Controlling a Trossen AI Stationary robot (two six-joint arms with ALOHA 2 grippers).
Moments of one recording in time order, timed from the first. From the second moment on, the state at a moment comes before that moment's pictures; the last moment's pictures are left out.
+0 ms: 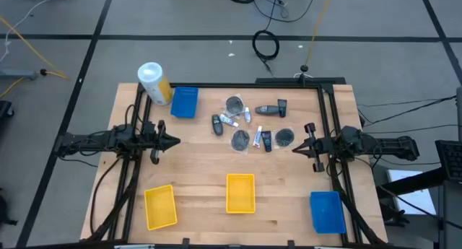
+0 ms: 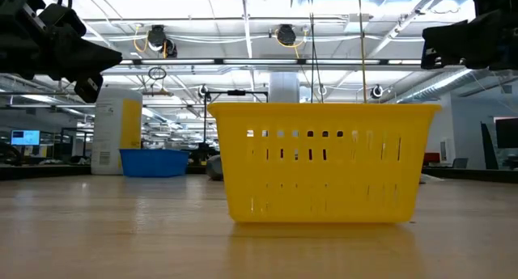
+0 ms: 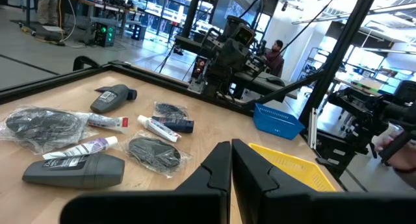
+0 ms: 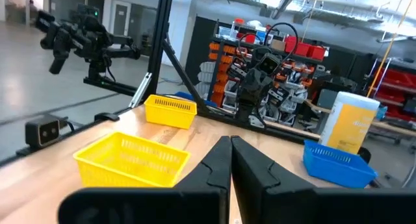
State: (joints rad) left arm 0.01 0.02 0.02 0.02 0.00 -0.32; right arm 0.00 0.02 0.02 0.11 -0.21 -0.22
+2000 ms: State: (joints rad) left arm 0.01 0.02 0.01 0.08 -0.06 -0.21; right arm 0.08 1.37 0.44 0.12 0.53 0.58
